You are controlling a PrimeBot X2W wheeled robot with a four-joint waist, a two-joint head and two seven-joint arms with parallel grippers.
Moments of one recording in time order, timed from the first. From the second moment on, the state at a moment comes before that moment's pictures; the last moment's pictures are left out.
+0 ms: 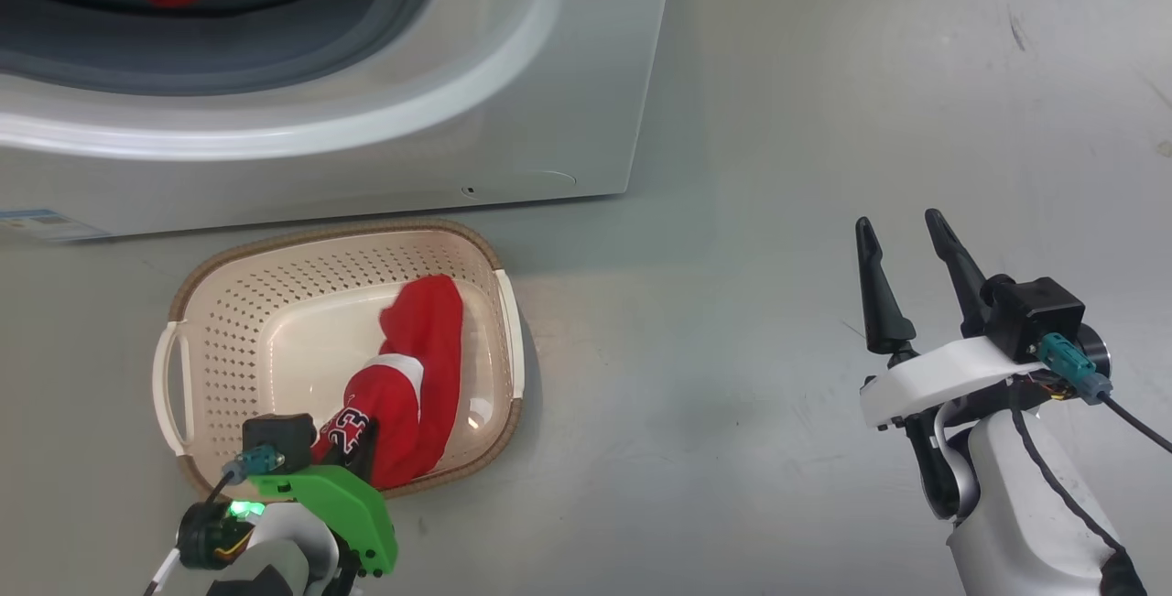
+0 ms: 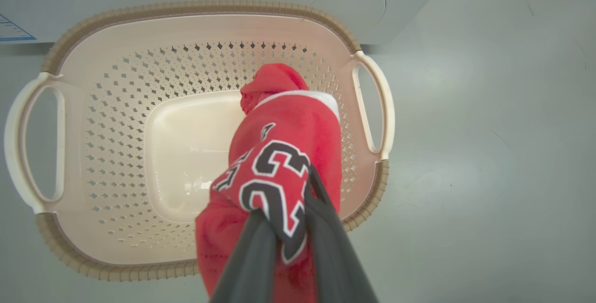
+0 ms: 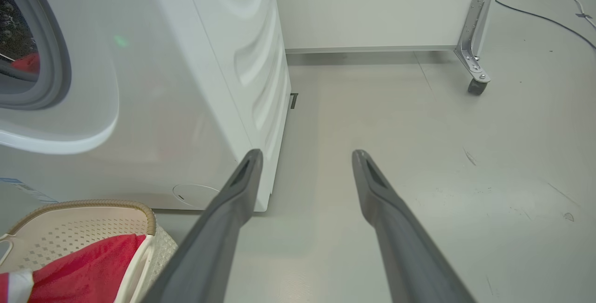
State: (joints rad) left arm -0.42 0.02 -0.34 1.04 -0.48 -0.13 -0.24; right arm -0.28 -0.05 0.11 0.37 0.24 0.06 -0.26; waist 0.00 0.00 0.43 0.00
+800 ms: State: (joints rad) left arm -0.63 0.06 -0.31 1.05 -0.44 -0.02 -0.25; right arm -0.36 -0.05 0.09 0.29 0.23 0.07 -0.26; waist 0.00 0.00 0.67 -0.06
